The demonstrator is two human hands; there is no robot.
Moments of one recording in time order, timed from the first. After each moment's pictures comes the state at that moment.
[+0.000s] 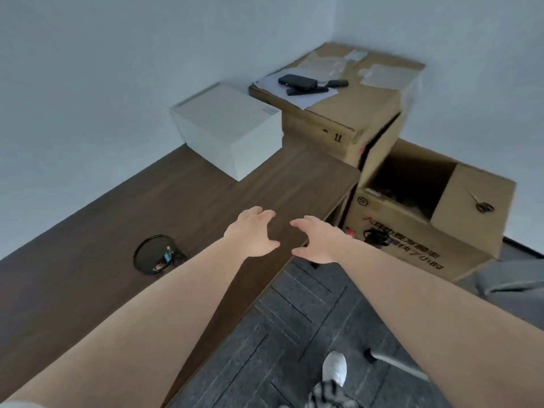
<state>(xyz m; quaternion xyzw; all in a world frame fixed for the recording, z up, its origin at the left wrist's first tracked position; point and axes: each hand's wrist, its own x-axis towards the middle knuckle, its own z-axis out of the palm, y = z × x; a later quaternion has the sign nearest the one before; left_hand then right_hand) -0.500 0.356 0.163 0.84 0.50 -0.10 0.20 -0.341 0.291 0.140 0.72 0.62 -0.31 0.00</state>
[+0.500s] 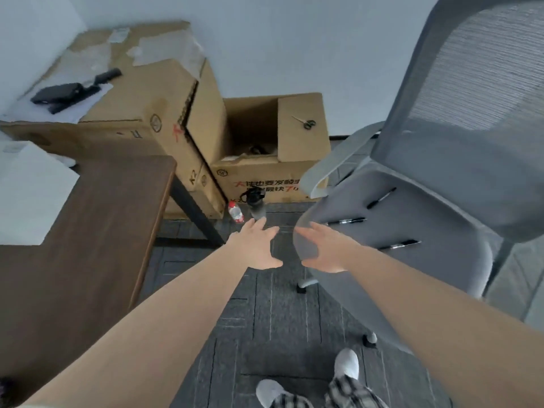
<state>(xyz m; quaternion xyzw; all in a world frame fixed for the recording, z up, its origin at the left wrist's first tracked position) -0.236 0.170 0.093 0.93 0.14 -0.34 0.10 -0.149 0.001 0.079 0.85 0.37 -0.37 -0.04</state>
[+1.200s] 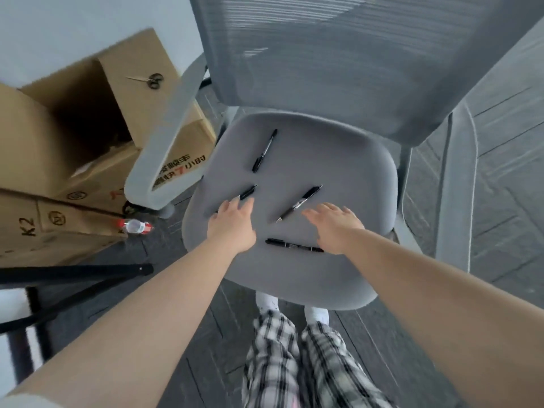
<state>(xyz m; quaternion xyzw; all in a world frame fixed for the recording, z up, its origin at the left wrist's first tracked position) -0.050 0.002 -0.056 0.94 0.02 -0.34 0.04 -0.043 -0.212 -0.078 0.91 0.16 -0.38 -0.02</state>
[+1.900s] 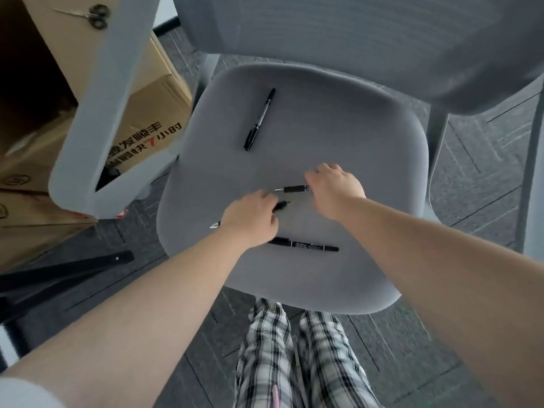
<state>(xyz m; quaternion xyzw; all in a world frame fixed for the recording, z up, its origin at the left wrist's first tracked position) -0.018 -0.008 -0.150 0.94 -0.13 -0.29 0.13 0.019 -0.182 -0.140 0.95 0.12 -0.30 -0.03</state>
